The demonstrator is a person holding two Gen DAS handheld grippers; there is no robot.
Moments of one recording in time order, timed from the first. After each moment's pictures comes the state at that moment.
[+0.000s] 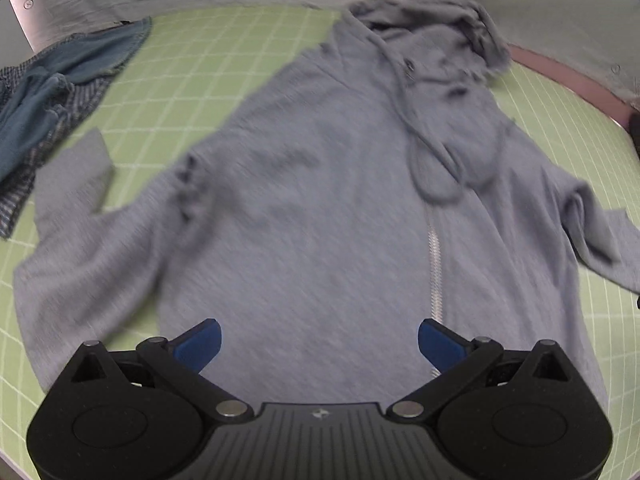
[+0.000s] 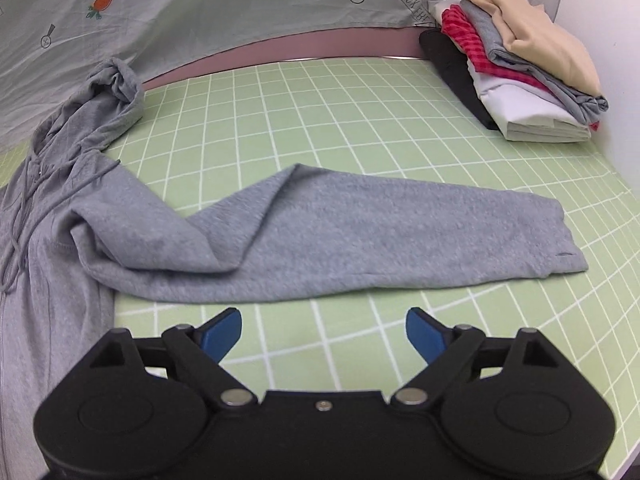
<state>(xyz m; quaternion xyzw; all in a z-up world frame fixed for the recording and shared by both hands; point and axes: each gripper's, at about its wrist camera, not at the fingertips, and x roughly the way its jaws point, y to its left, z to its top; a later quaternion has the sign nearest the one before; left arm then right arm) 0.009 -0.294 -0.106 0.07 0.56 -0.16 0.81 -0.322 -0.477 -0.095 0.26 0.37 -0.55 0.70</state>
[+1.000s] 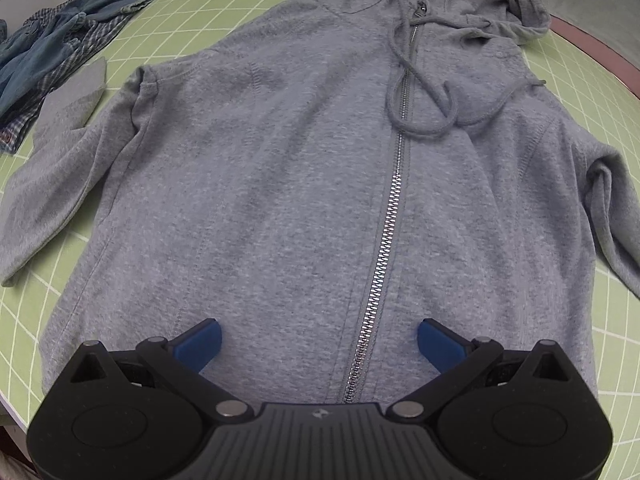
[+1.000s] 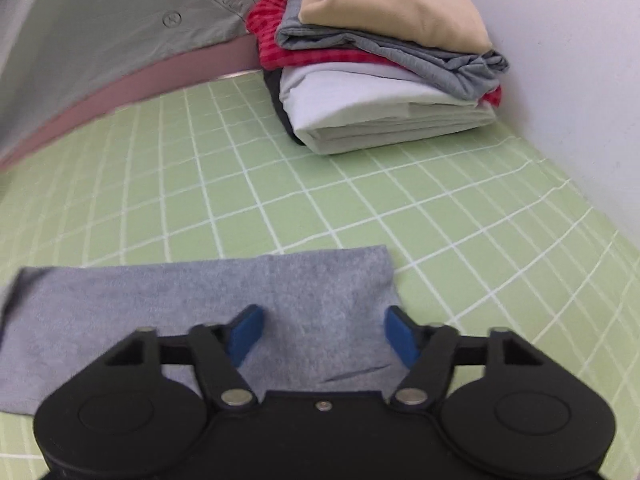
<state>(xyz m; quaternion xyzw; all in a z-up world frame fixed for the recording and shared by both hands) -0.009 -0.347 -0.137 0.06 0.61 -0.05 0.79 -0.490 -0.606 -0.114 0.28 0.31 -0.63 0.66</state>
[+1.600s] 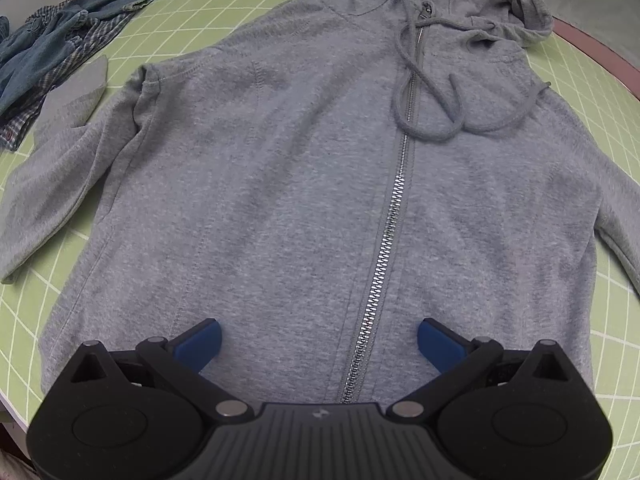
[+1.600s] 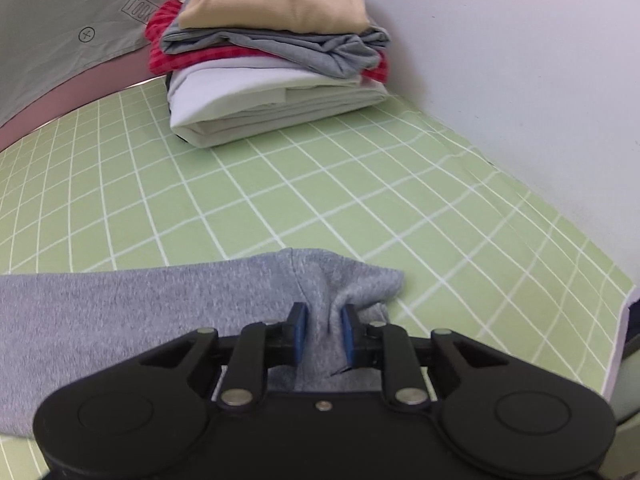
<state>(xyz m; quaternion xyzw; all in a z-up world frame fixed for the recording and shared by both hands) -0.009 -0.349 -0.138 0.05 0.60 -0.05 0.80 -0.541 -0.580 -0.110 0.28 0.32 -0.70 0.57</state>
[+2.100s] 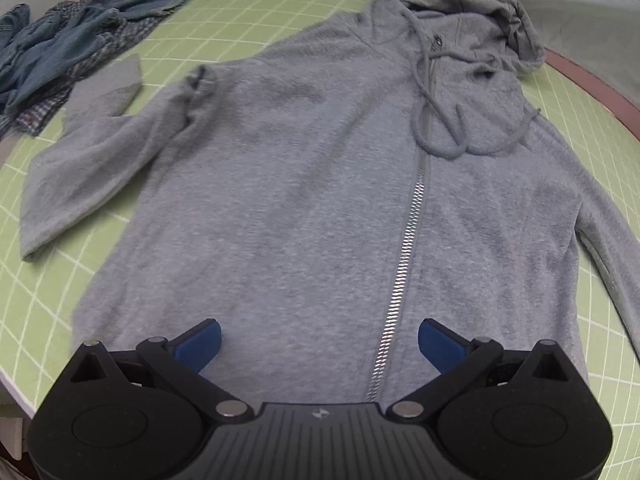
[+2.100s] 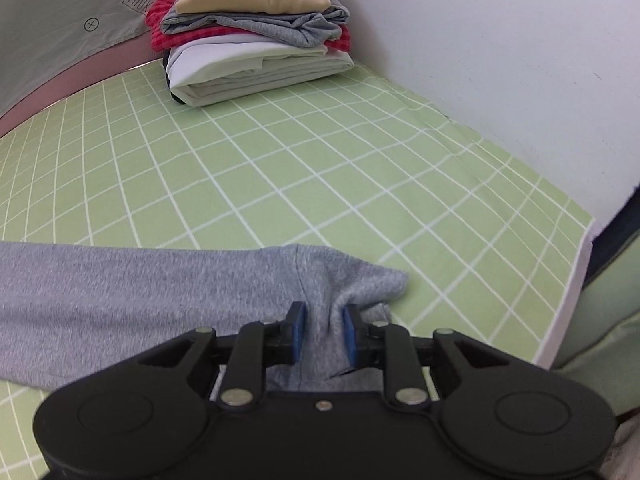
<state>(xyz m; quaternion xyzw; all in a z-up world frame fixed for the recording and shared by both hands) -0.036 -0.296 -0.113 0.03 0.57 -0.07 0.82 -0.550 -0.500 -0.111 0.30 0.32 -0.71 0.56</state>
